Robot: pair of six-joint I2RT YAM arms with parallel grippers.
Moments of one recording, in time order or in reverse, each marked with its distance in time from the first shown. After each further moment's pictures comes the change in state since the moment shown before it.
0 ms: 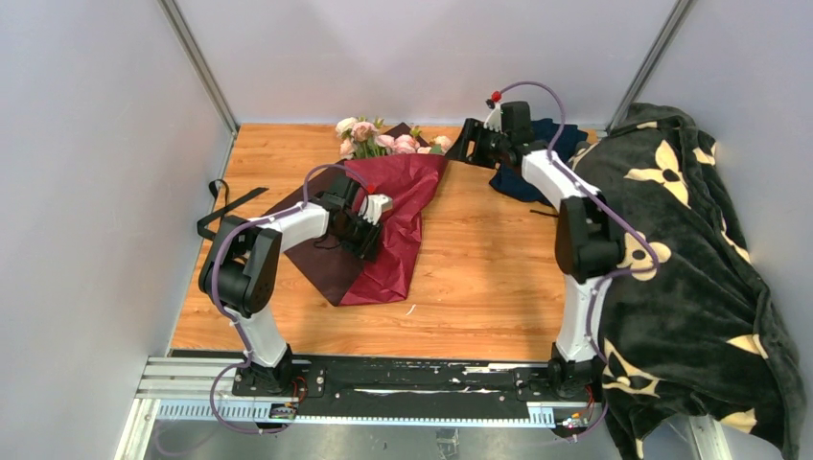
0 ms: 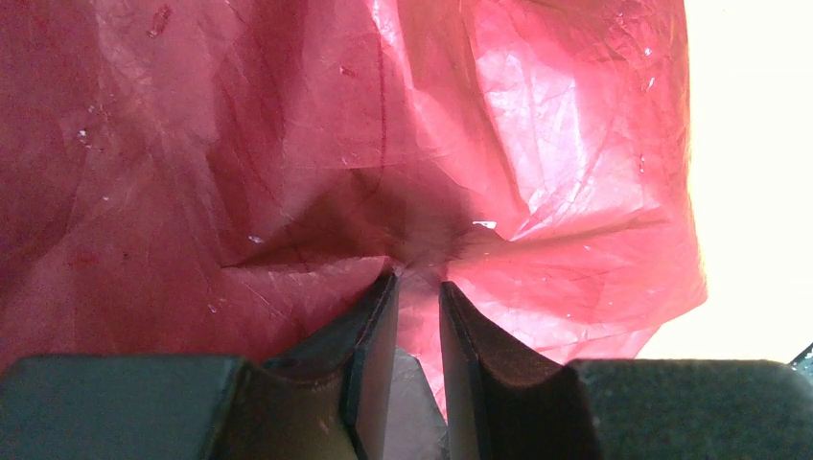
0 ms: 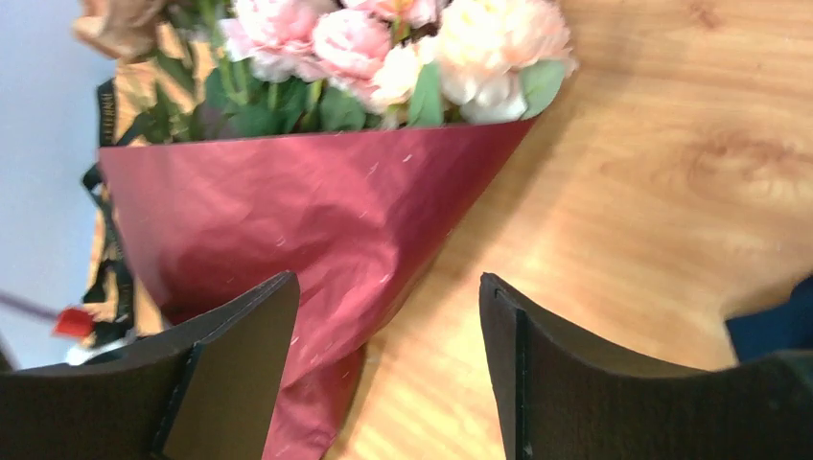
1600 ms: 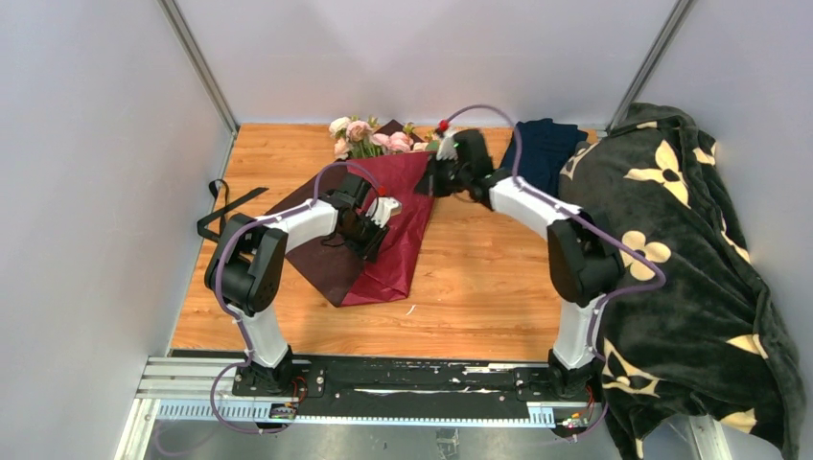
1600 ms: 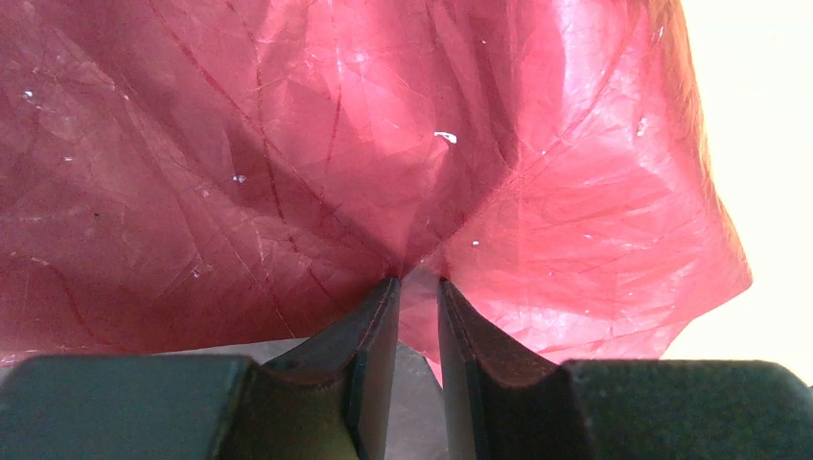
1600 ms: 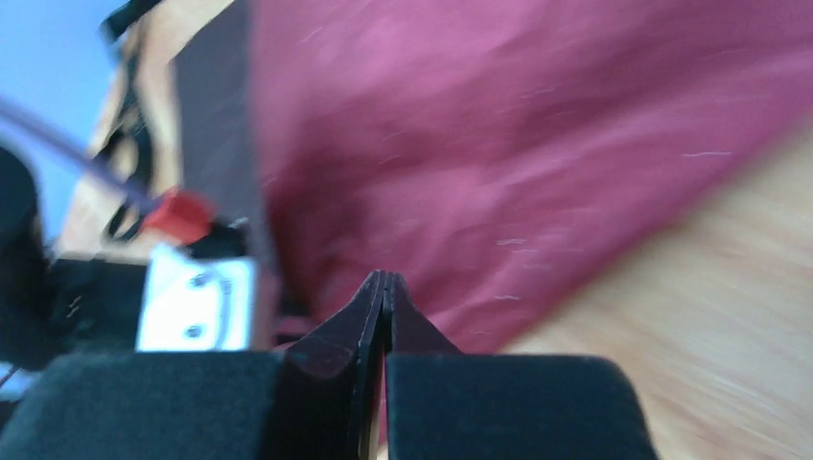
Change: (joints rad) left arm -0.061 0.037 0.057 -0.071 -0.090 0.073; right arm 0.187 -0.047 -0.112 0.050 0.119 -0.095
